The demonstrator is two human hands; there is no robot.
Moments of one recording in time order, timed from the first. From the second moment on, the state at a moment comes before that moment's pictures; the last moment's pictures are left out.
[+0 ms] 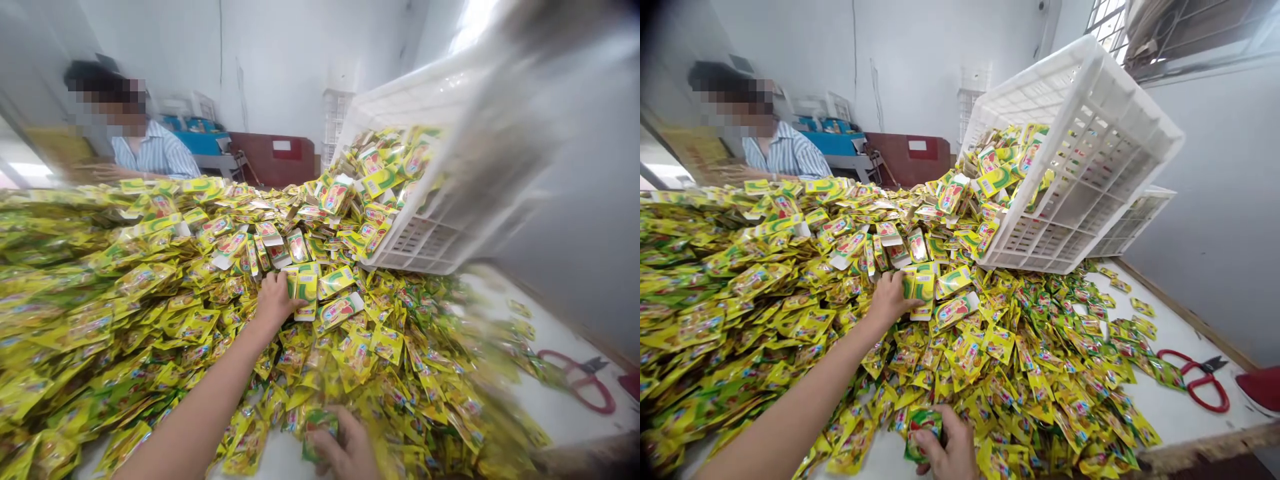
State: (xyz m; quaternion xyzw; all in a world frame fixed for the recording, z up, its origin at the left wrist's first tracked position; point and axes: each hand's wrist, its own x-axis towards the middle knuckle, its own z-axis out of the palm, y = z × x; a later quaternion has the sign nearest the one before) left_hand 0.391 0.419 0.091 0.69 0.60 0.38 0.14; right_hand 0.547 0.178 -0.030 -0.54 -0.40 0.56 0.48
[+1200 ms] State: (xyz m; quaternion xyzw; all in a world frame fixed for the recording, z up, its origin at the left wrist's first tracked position) left_hand 0.349 0.157 0.000 0.50 0.42 0.43 0.63; right_hand 0.526 0.192 0.073 -0.44 -0.83 0.21 0.26
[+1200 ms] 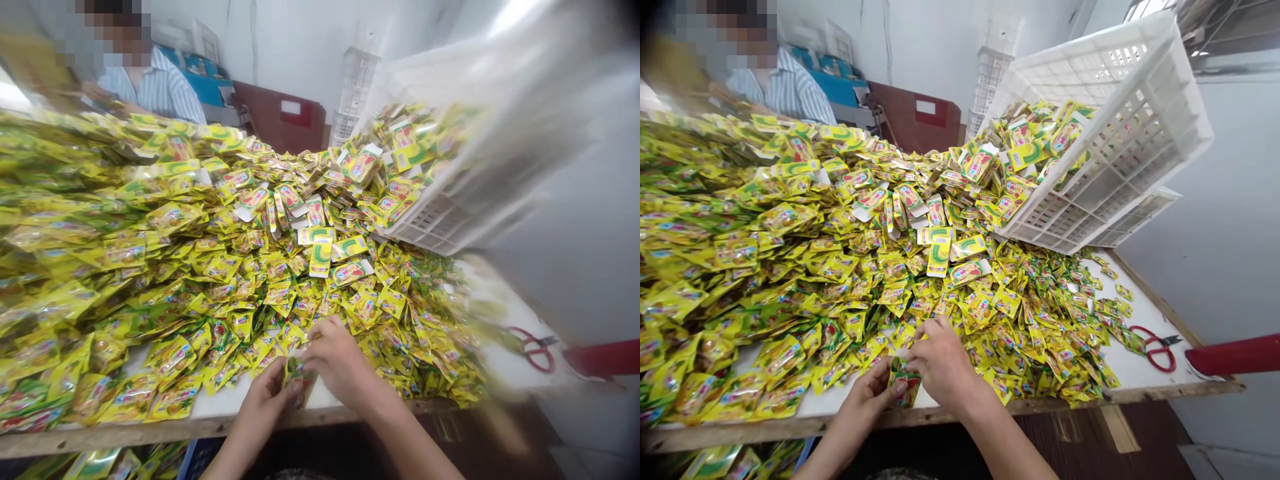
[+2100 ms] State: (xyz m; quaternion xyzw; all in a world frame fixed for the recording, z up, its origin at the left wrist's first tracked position) left_hand 0.333 0.151 0.037 0.37 0.44 0.42 0.70; right_hand 0.513 0.173 0.035 -0.50 -0.60 0.46 0.42
